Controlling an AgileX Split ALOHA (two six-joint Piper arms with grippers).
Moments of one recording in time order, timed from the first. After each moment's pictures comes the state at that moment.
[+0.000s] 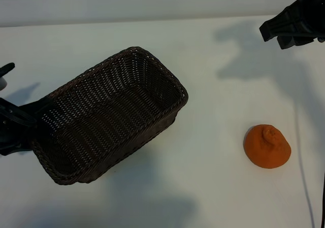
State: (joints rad) left arm 0.03 1.48 -0.65 -0.24 0.53 -0.35; right arm 0.24 1.48 -1.41 0.01 1.13 0.04
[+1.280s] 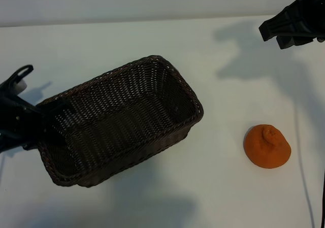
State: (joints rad) left arm 0.04 1.59 -0.74 -0.43 0.64 -0.16; right arm 0.24 1.48 -1.41 0.00 1.13 0.04
